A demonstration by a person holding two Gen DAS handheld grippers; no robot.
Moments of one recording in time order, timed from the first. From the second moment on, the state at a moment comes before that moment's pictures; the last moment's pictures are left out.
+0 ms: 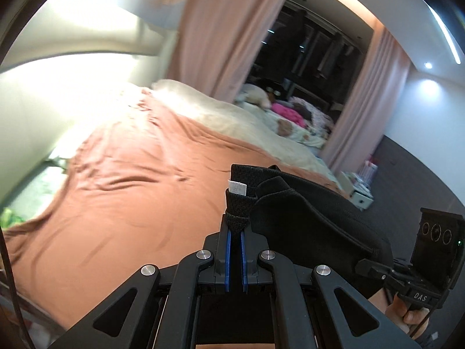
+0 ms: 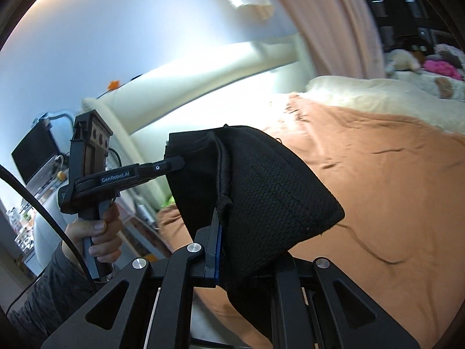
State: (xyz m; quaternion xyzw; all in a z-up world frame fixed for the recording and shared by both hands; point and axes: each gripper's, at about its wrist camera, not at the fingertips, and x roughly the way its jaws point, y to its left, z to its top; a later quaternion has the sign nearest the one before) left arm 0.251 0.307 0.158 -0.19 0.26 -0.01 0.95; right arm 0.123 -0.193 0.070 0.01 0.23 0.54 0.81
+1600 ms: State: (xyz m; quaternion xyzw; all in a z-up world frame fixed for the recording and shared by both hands) left arm 0.374 0.565 -0.038 -0.18 0.38 0.24 0.88; right arm 0.517 0.001 -0.106 0.03 0.44 0.53 0.72
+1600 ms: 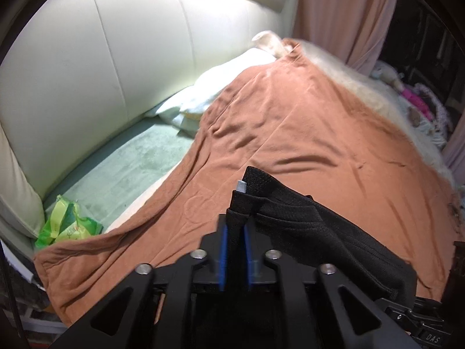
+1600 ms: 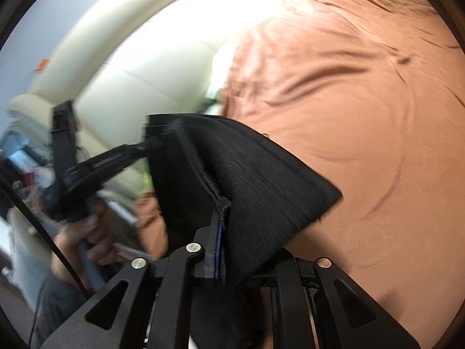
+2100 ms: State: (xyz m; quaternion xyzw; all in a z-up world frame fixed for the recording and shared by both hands) left arm 0.347 0.517 -0.049 -0.20 0.40 0.20 0.87; right arm 0.490 -0.058 -0.100 0.01 0.44 0.48 0.76
